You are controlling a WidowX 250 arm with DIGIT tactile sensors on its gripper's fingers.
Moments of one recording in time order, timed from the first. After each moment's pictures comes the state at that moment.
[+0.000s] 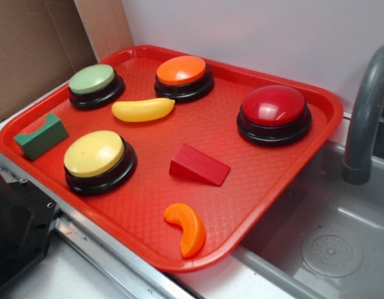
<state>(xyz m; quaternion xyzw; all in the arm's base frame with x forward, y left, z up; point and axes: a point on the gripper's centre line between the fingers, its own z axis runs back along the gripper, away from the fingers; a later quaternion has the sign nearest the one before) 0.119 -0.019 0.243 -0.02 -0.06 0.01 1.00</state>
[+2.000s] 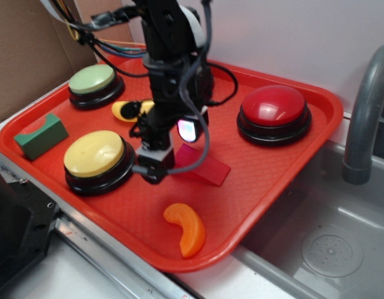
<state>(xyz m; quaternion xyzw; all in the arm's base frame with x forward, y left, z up) 0.204 -0.112 0.035 -0.03 0.02 -0.61 0.79</state>
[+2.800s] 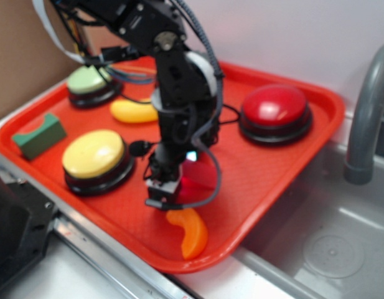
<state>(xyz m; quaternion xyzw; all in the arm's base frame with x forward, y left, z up) 0.196 -0.108 0.009 0.04 0.02 -0.55 0.84</state>
